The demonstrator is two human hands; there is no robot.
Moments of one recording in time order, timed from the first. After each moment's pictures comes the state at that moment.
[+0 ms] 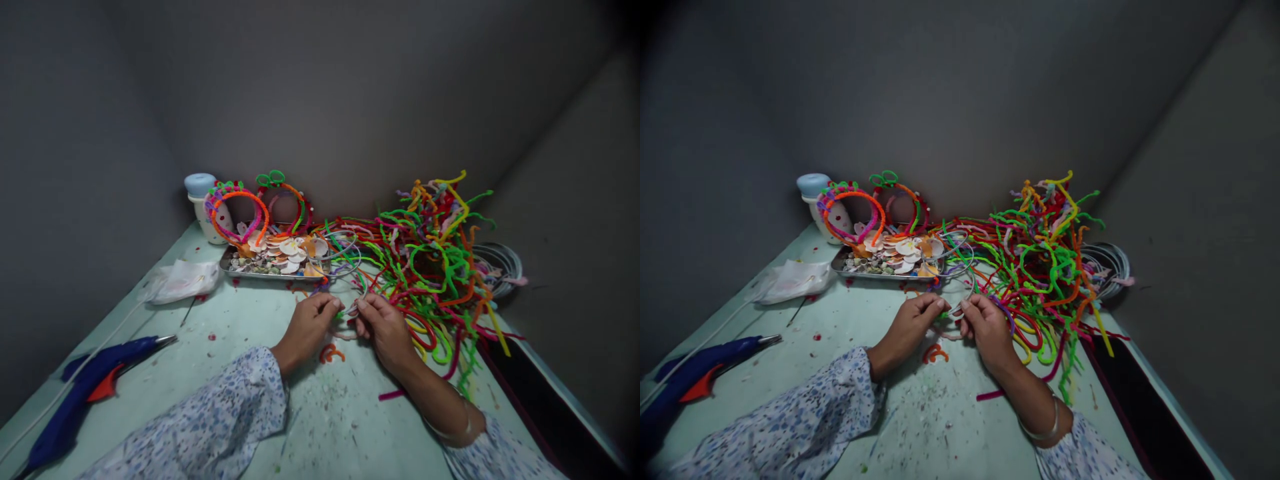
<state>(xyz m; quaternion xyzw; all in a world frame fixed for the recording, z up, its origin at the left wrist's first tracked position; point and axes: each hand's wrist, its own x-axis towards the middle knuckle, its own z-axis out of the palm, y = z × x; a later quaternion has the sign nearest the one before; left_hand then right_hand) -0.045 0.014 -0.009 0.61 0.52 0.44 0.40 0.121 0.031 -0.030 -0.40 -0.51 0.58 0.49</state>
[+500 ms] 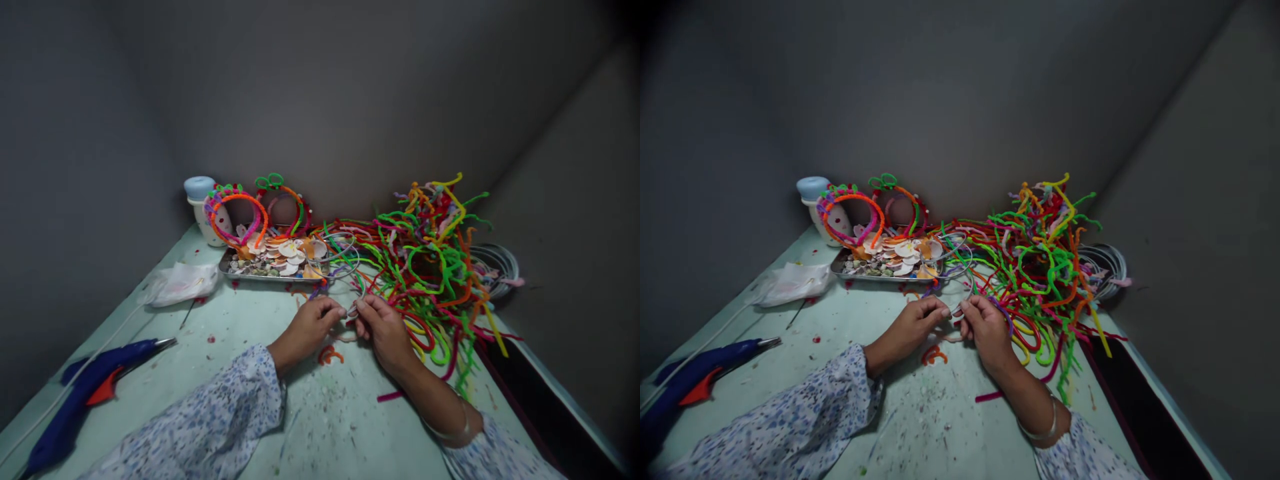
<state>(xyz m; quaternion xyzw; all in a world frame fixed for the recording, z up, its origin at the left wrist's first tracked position) -0.044 0.016 0.004 0.64 0.49 0.39 0.44 0.121 0.032 -0.031 -0.42 -0.52 0.56 0.48</state>
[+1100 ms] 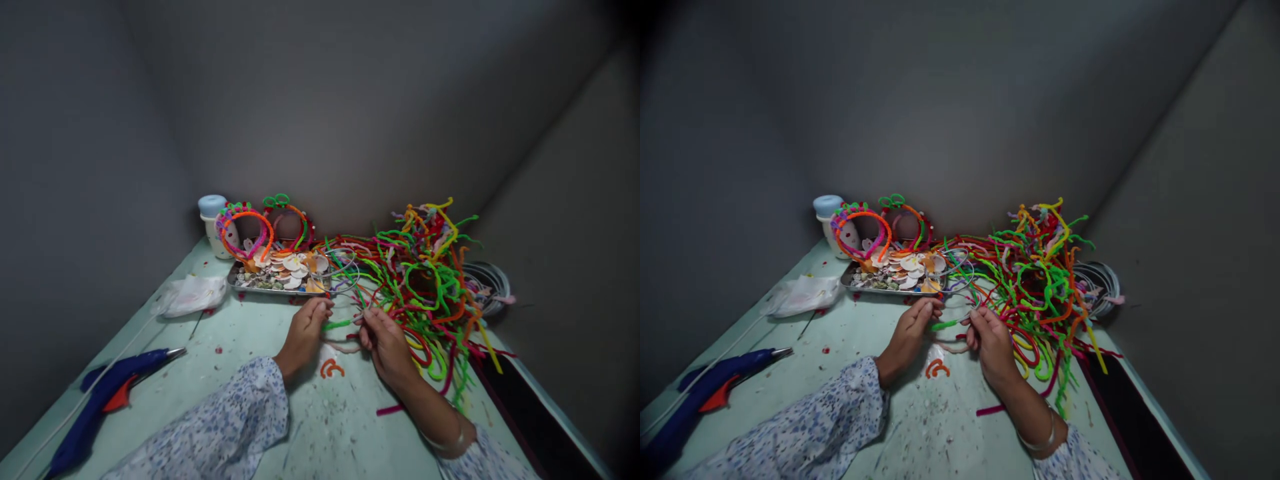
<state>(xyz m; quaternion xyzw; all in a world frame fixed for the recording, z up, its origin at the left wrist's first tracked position) -0.052 0.015 -0.005 0.58 0.50 0.51 0.39 0.119 0.034 -0.025 -0.39 -0.44 0.61 0.54</state>
